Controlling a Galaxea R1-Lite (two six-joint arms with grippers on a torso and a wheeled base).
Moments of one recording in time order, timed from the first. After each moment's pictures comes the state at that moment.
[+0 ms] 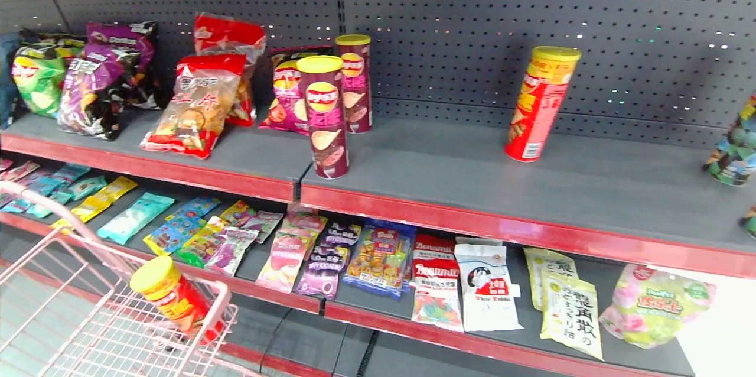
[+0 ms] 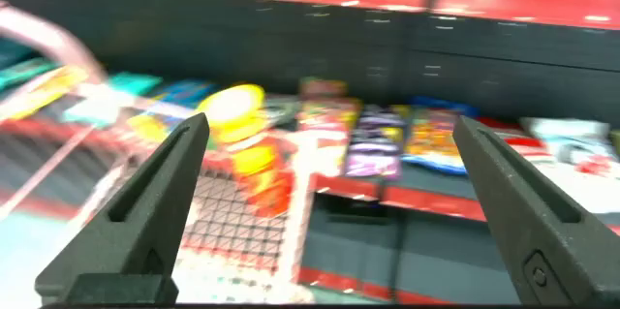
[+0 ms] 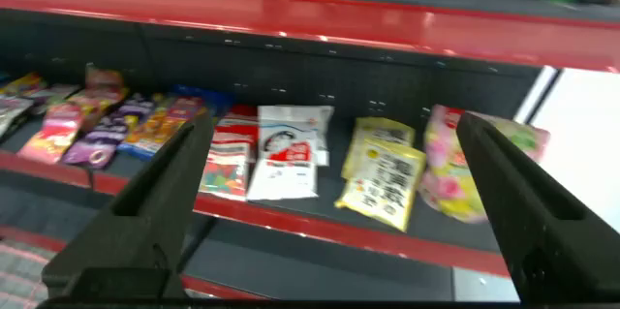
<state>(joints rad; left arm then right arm) 0.00 0.00 0.00 0.00 0.01 -0.01 0.00 0.00 0.00 0.00 0.00 -0.01</state>
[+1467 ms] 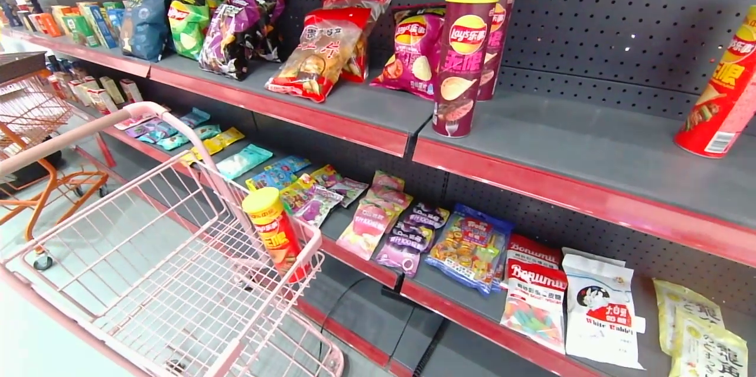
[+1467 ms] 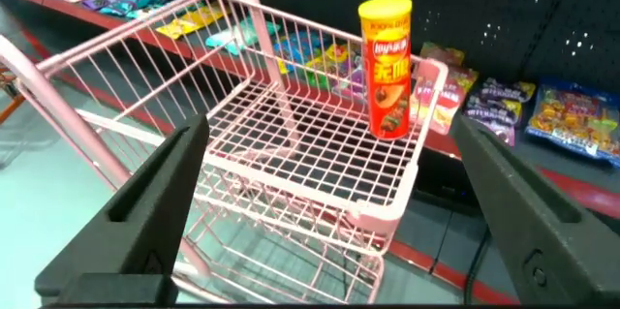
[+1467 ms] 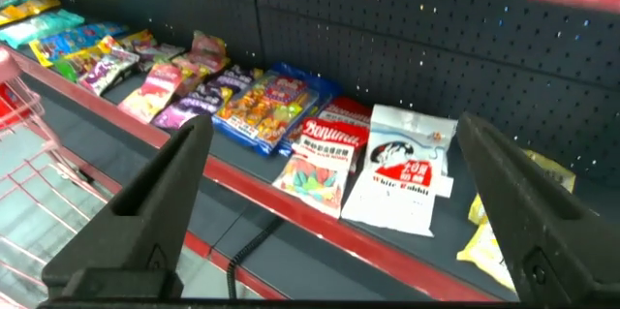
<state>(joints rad) 0.00 0.00 0.00 0.00 0.01 -0.01 0.00 0.00 0.00 0.00 0.00 0.00</state>
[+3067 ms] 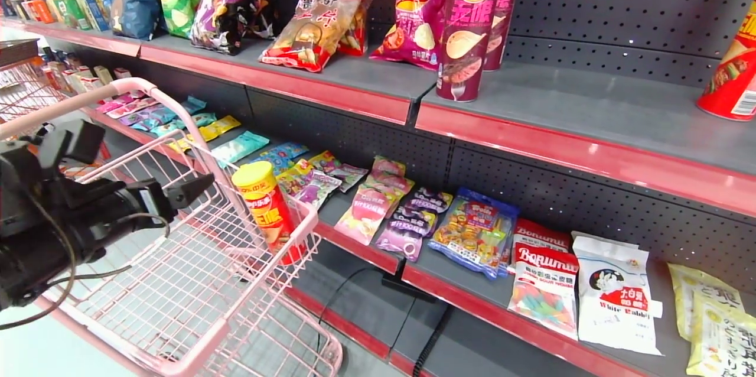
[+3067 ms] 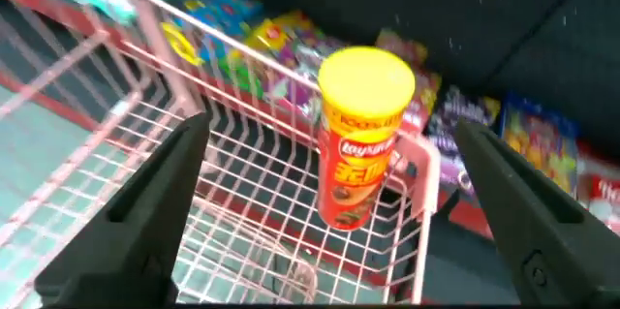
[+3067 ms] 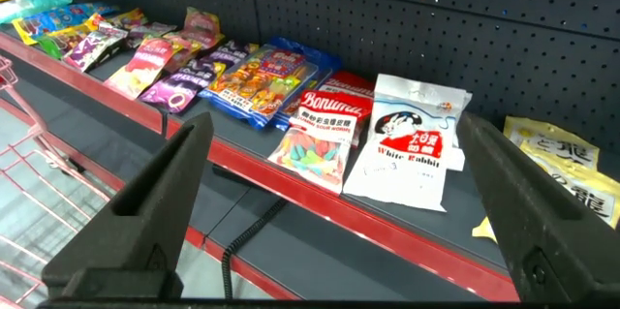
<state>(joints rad) -0.01 1.52 -0.47 -0.83 -0.18 -0.16 0.00 0.00 0.00 0.00 -0.01 0.00</state>
